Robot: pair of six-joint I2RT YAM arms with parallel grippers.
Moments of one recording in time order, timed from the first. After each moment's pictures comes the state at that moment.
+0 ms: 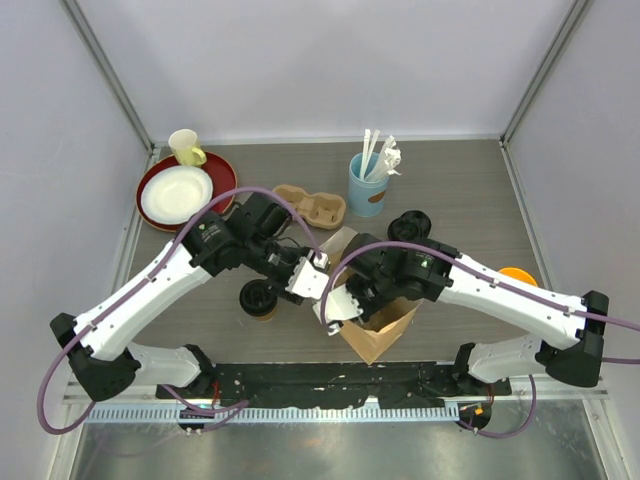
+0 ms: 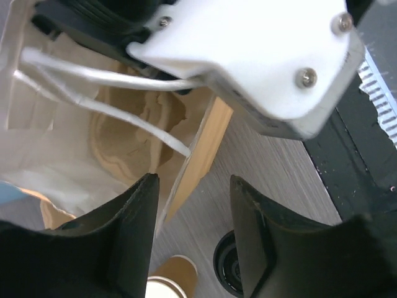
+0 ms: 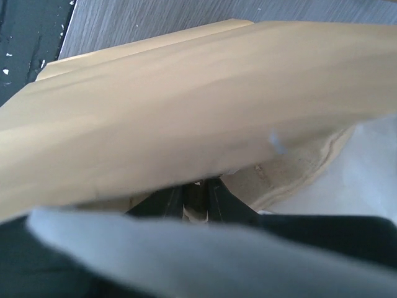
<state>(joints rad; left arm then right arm) -0.86 1.27 1.45 -1.17 0.64 1.12 1.11 1.28 1.31 -1.13 -0.07 -1.04</state>
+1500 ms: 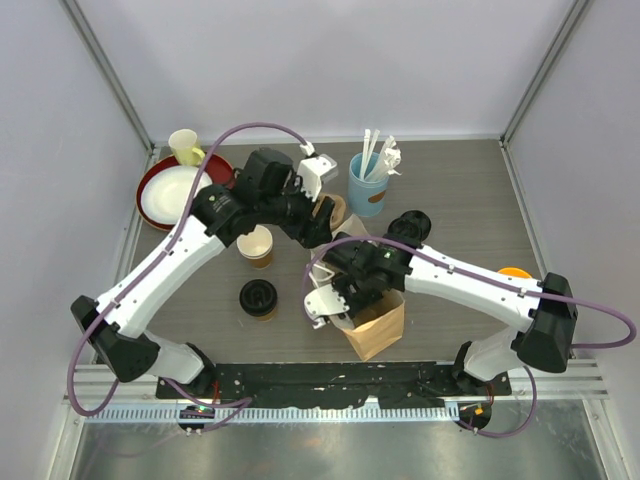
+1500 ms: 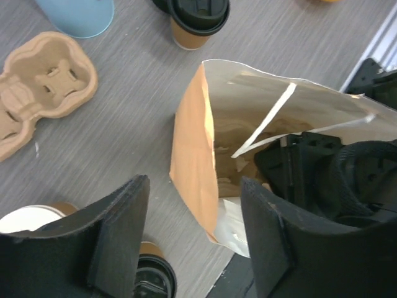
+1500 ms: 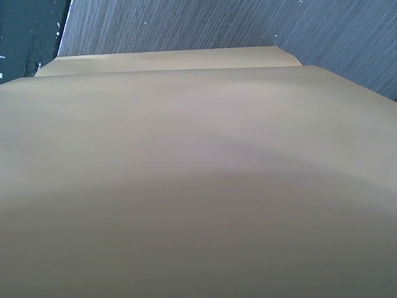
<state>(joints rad) -0.73 1.42 1.59 -0.85 0.30 -0.04 1.06 1.45 1.28 -1.09 -0.10 -1.05</state>
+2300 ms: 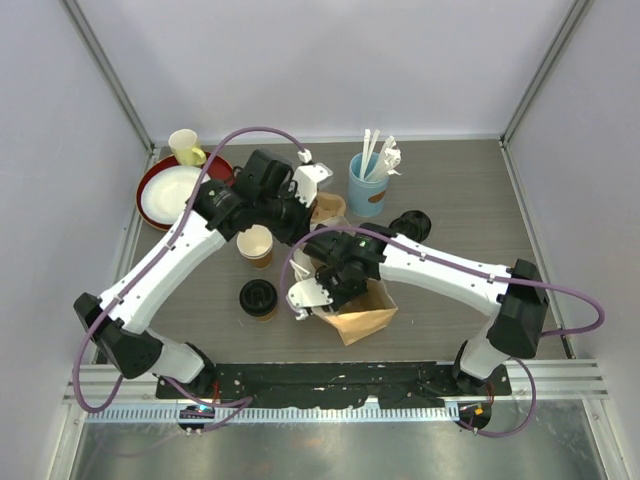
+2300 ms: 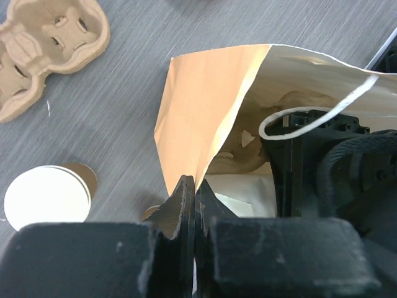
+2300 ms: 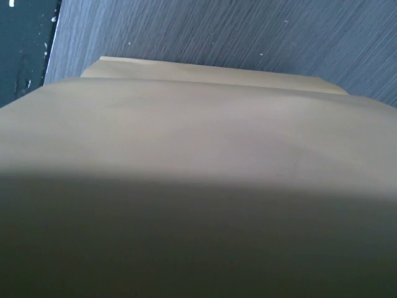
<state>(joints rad) -0.72 1.44 1.62 -1.01 0.23 0.05 1.07 1.60 1.42 -1.14 -0.11 -1.04</state>
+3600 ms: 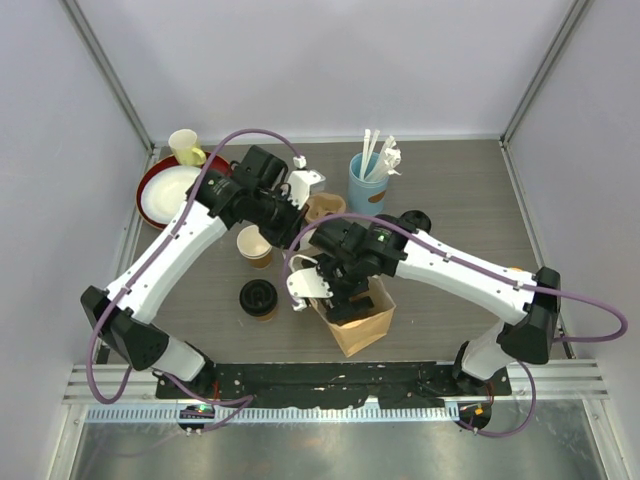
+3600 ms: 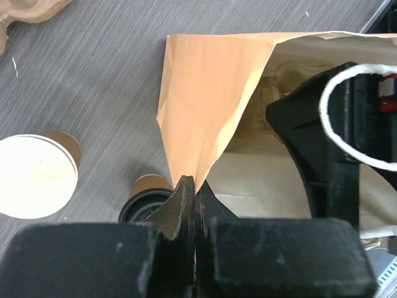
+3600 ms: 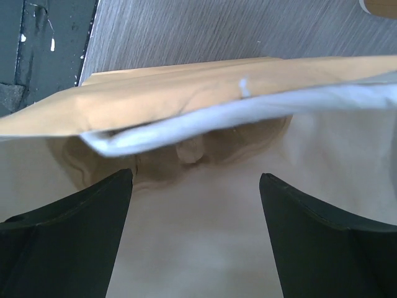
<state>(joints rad) -0.63 1.49 1.64 -1.15 0.36 0.11 1.08 1.55 1.53 -1.19 -0.18 -0.93</state>
